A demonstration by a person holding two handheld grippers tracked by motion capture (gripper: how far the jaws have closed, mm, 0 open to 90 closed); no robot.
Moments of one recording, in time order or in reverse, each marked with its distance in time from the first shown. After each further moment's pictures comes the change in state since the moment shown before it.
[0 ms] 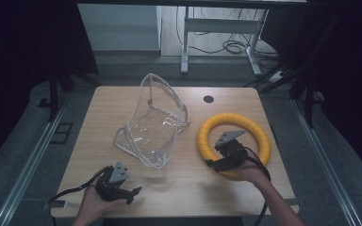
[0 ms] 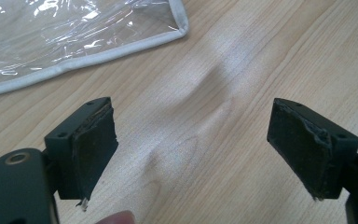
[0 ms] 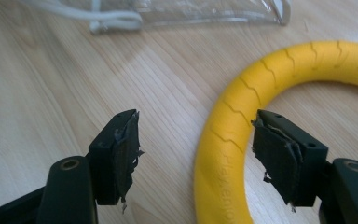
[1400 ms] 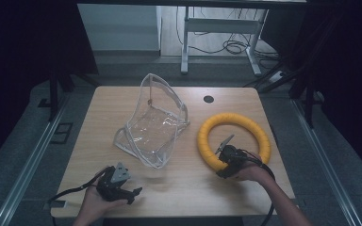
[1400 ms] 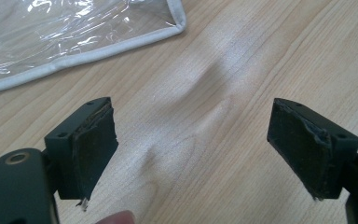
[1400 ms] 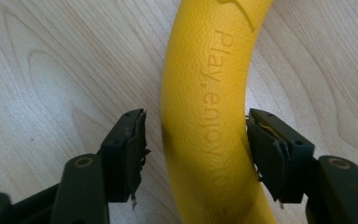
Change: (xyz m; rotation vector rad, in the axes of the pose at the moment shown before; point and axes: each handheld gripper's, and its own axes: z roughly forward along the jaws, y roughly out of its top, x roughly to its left) left arm -0.001 0.000 0.004 0.012 -0.006 0.005; right arm -0.024 -0.034 0.042 0.390 0.026 -0.052
